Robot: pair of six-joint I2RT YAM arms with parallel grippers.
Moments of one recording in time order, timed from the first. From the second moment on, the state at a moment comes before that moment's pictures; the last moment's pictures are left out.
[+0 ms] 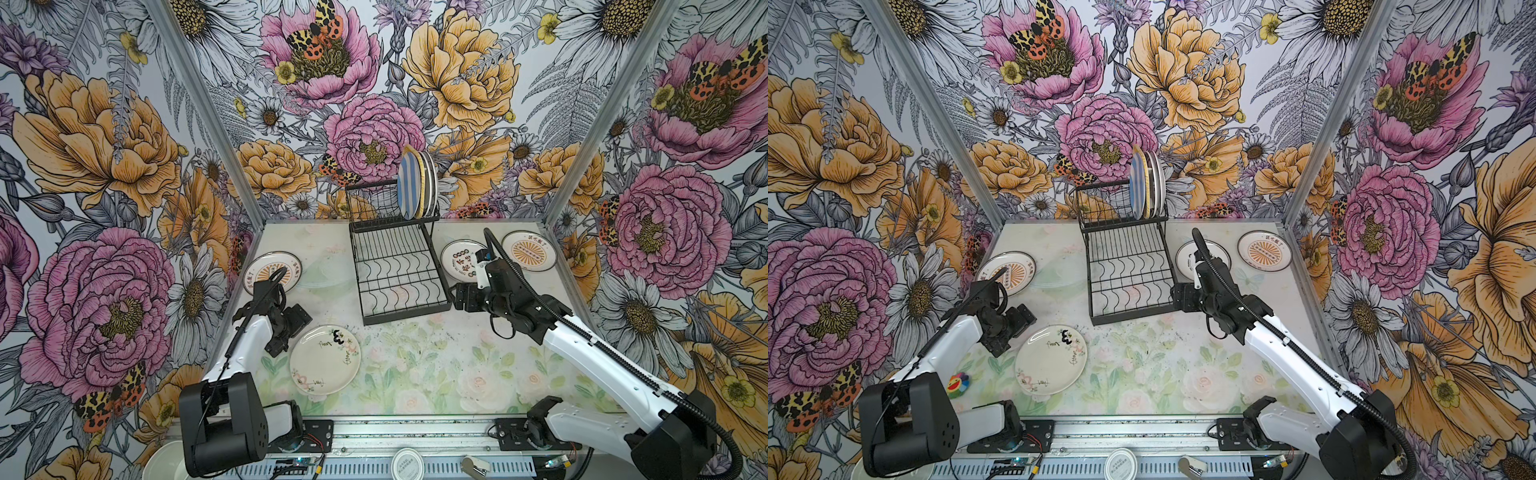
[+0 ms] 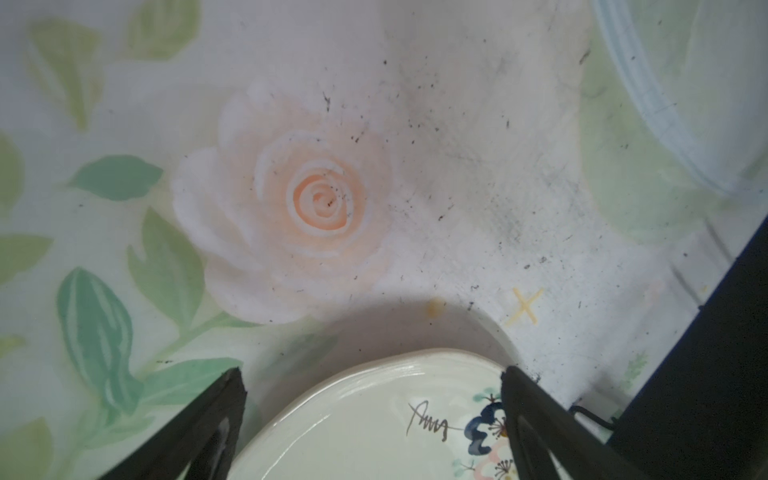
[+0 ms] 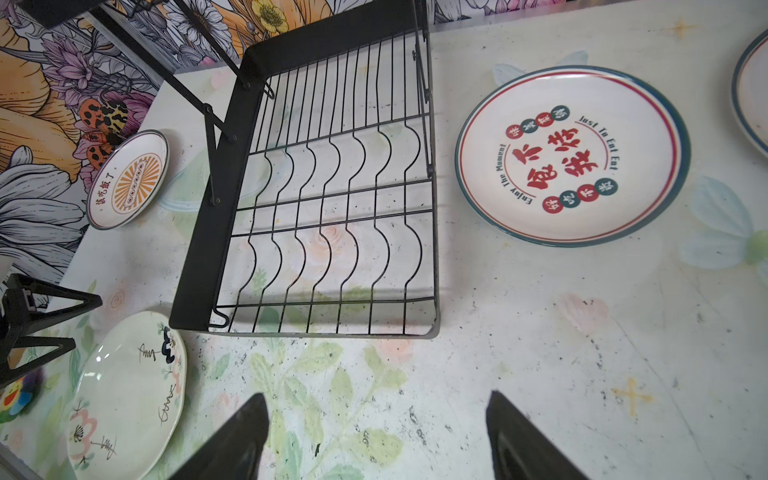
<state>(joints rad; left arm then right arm) 0.20 1.24 0.72 -0.73 0.08 -0.63 0.51 1.13 0.94 -0.53 -0.02 0.41</state>
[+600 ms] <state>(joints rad) 0.15 1.32 0.65 -0.61 0.18 -0.63 0.50 1.09 0.91 -0.53 -0.02 0.41</state>
